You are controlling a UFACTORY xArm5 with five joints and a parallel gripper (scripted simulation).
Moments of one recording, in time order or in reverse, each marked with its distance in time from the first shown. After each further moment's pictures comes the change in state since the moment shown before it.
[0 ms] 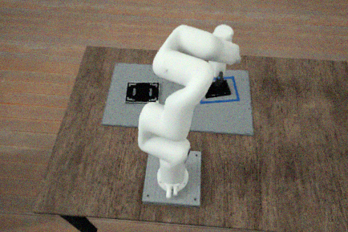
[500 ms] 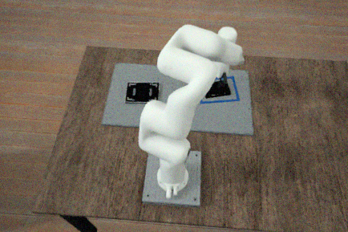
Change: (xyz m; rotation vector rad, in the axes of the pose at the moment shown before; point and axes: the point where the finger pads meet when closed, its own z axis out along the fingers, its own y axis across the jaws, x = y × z) arm 0.019 -0.003 0.016 0.000 0.001 0.002
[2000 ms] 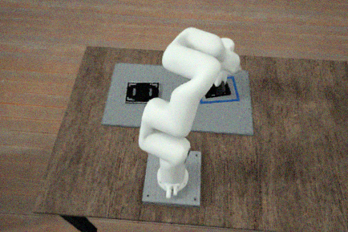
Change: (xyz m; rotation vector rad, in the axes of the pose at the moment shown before) arm -0.001 0.000 0.060 -0.001 -0.001 0.000
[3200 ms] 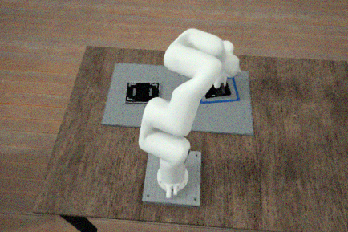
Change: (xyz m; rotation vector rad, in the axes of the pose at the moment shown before) arm 0.000 -0.001 0.015 0.001 0.001 0.000
